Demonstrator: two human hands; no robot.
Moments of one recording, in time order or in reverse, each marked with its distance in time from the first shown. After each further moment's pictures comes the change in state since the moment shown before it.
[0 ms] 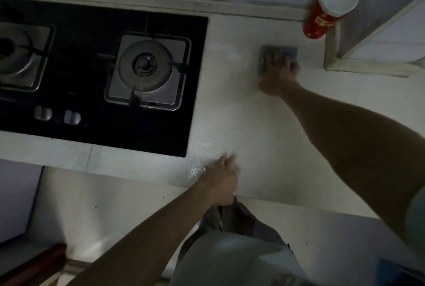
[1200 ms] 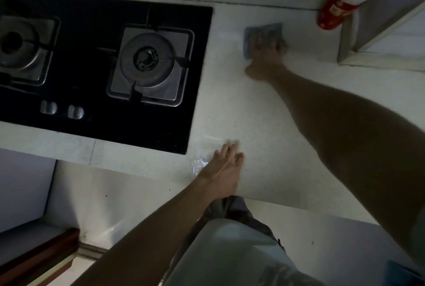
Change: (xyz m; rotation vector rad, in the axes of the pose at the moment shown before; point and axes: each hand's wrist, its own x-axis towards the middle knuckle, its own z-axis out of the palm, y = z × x) left_hand 0.011 -0.002 -0.005 -0.032 0.260 -0.054; right_hand 0.027 -0.043 -0.009 -0.015 0.015 -0.180
